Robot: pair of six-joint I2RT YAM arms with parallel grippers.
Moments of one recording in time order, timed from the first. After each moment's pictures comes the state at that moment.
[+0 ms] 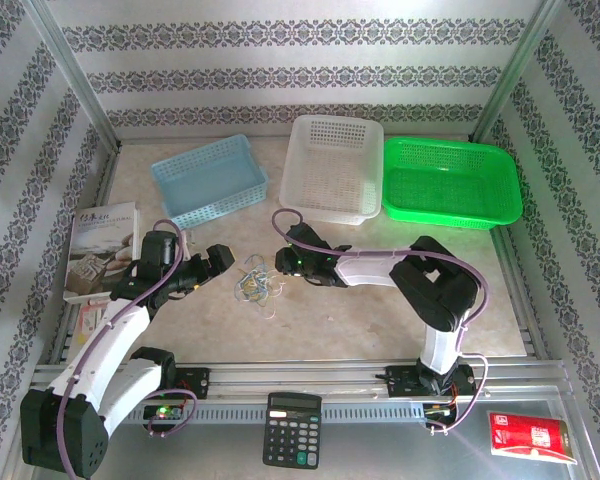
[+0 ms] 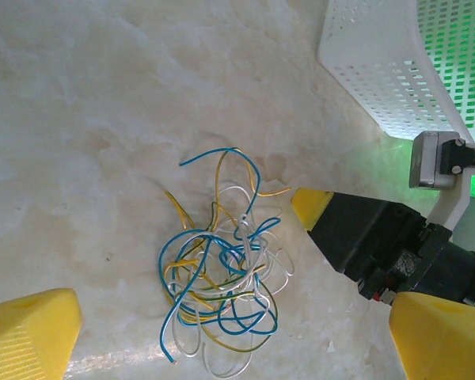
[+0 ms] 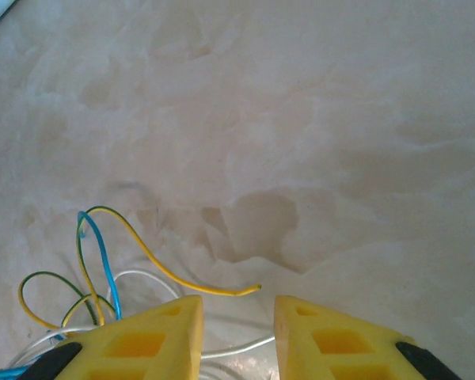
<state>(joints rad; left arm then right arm) -0.14 0.88 0.54 -0.45 0.42 -0.71 0.82 1.84 0.95 0.05 -0.02 0.84</state>
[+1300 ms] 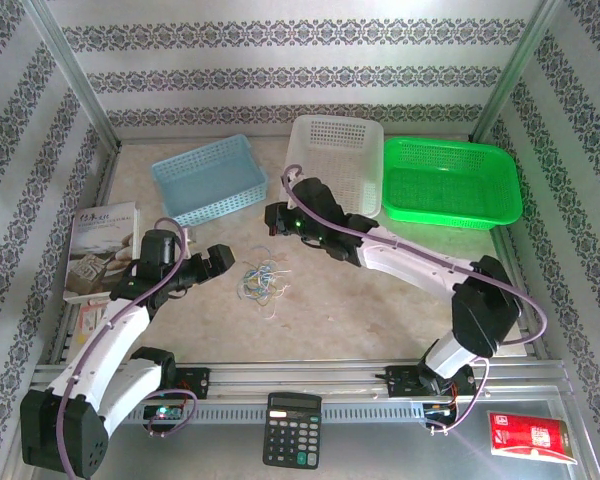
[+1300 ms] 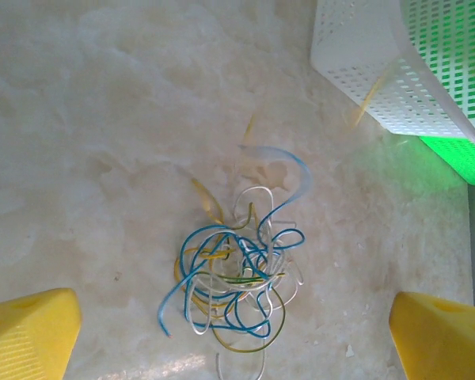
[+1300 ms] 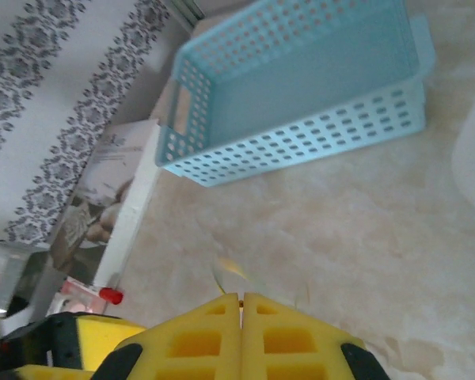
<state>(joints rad) -0.14 0.88 0.55 -0.43 0.41 -0.61 0.81 1.58 1.22 -0.12 -0.07 0.66</state>
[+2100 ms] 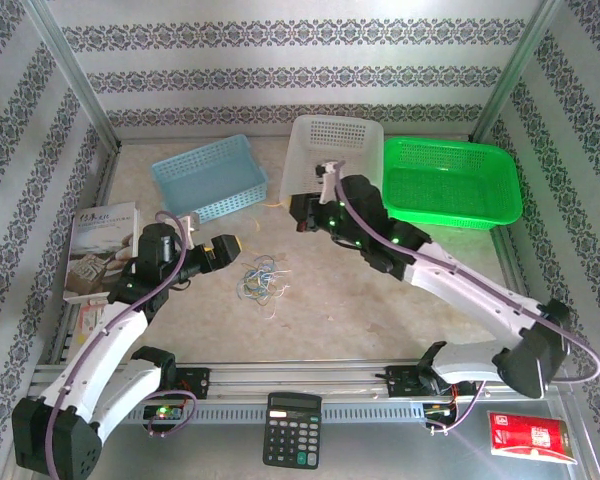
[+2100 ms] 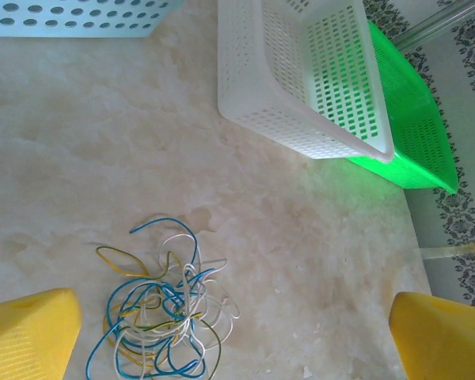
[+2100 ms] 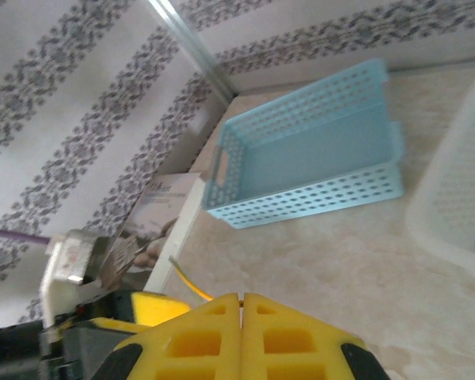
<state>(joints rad) -0.22 0.83 0.59 -0.32 0.40 -0.63 0.75 1.25 1.13 -0.21 -0.04 0.62</state>
